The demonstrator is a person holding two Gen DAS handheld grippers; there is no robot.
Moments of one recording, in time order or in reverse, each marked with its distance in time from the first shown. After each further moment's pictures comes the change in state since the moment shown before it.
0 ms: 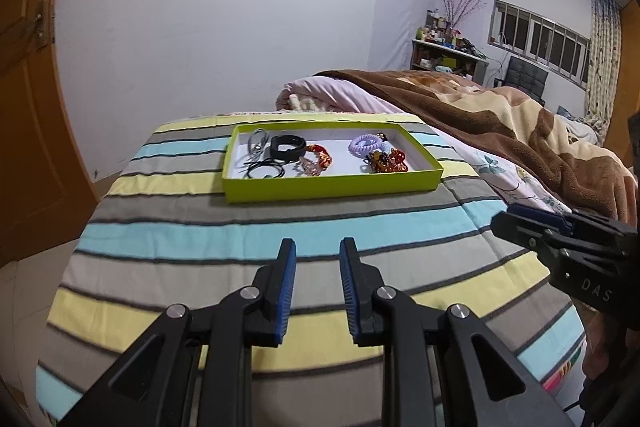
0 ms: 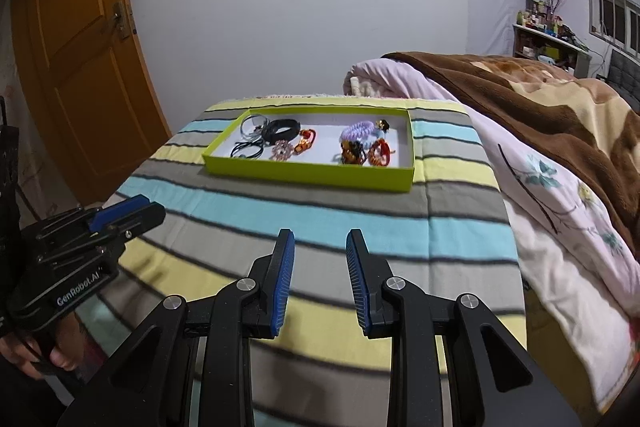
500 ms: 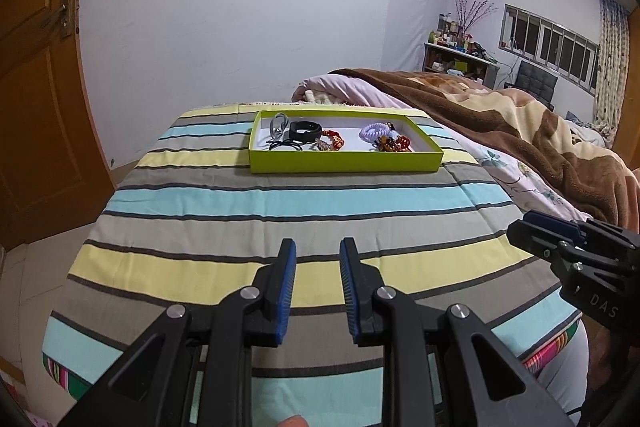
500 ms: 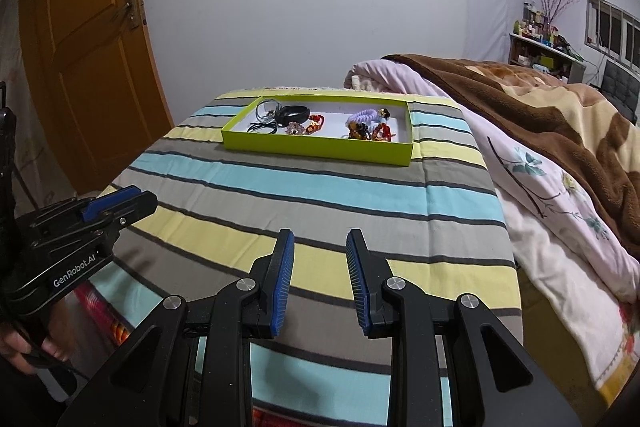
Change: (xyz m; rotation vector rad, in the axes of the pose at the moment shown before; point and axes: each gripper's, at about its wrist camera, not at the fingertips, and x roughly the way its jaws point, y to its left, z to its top) left arm -0.034 0.001 -0.034 -0.028 -0.005 0.045; right arm -0.032 0.020 -0.032 -0.038 -0.013 -0.030
